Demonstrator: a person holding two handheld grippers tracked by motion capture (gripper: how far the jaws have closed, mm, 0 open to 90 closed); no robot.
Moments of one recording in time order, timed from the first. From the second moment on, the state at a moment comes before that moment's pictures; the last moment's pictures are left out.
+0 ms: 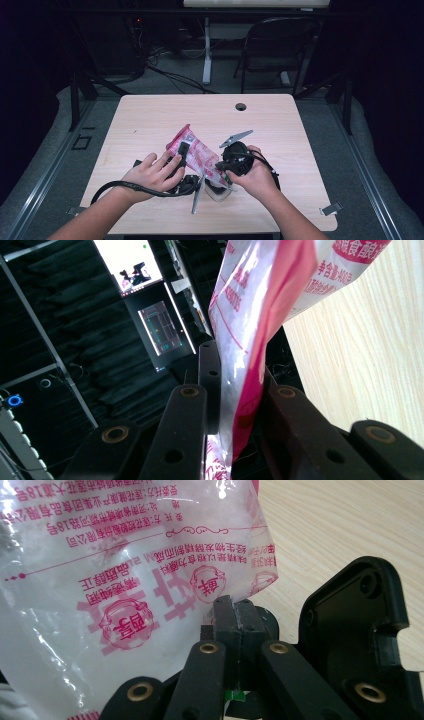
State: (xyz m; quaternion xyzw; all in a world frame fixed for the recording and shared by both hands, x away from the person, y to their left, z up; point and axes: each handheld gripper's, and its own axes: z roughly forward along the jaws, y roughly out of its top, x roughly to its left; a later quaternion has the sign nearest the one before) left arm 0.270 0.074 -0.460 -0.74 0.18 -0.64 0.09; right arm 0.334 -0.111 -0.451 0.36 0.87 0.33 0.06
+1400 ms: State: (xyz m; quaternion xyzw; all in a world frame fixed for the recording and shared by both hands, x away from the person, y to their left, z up) left arm 0.271 0.082 -0.466 -0.77 0.14 -0.62 0.07; right arm 0.334 -0.111 -0.449 0.36 0.87 0.34 0.06
